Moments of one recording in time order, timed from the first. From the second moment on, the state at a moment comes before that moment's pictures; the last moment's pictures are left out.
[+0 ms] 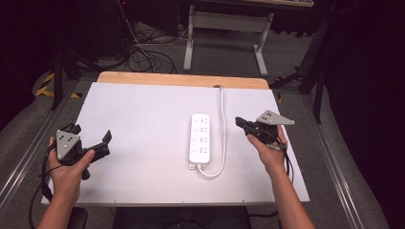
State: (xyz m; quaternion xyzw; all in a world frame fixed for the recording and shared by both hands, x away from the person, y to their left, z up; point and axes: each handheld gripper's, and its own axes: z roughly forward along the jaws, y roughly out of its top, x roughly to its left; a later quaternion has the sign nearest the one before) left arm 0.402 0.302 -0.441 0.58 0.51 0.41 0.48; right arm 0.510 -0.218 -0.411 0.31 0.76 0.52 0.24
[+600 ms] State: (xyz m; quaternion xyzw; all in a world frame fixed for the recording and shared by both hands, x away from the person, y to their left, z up) left arm 0.401 0.302 -0.442 0.59 0.51 0.40 0.48; right arm 0.531 -0.172 -0.409 0.29 0.79 0.50 0.22
